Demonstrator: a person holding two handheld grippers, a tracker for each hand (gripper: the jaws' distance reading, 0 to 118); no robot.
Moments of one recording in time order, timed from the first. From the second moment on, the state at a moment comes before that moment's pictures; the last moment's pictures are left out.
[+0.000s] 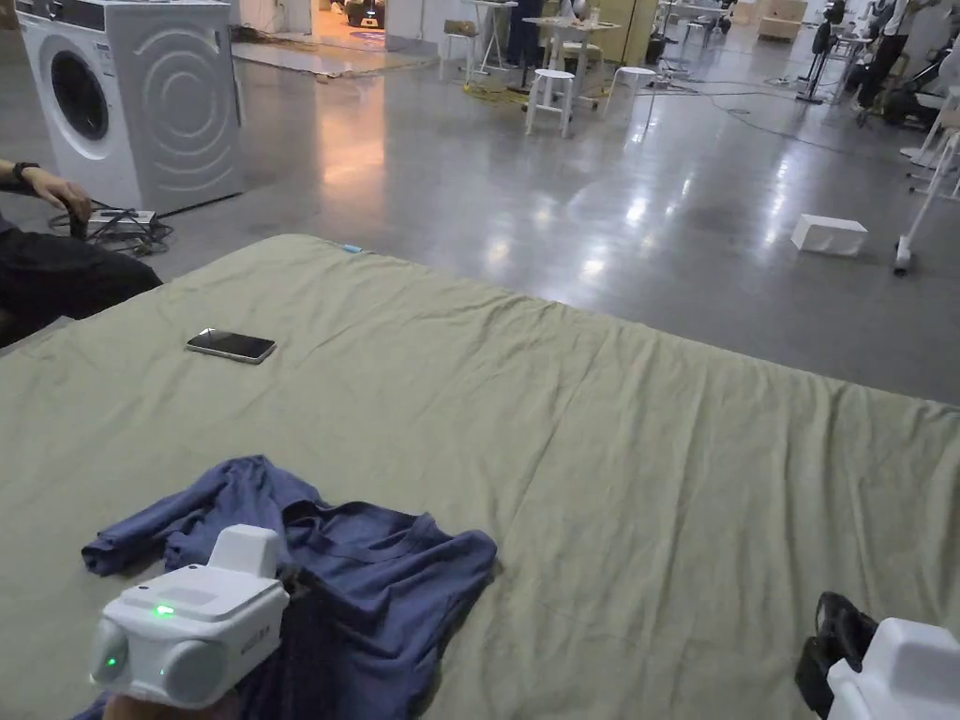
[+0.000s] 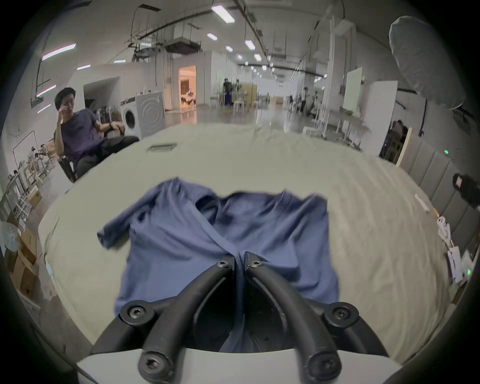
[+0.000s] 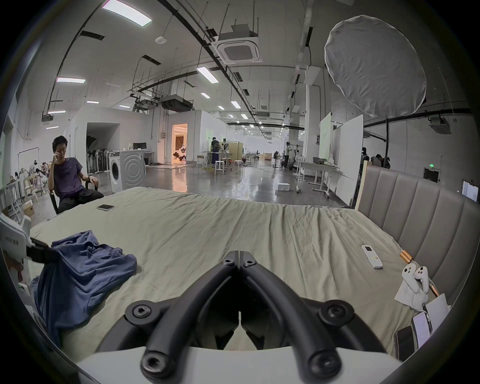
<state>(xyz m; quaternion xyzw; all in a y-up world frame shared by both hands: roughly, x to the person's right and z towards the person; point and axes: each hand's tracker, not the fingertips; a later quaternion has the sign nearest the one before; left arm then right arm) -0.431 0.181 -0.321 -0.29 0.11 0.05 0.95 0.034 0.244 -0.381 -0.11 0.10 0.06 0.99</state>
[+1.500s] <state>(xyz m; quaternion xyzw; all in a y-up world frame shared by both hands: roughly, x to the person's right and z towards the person) -0.033 0.214 -0.394 -0.29 -0.29 0.01 0.91 0.195 0.273 -0.334 -0.09 -0.06 0.03 0.99</state>
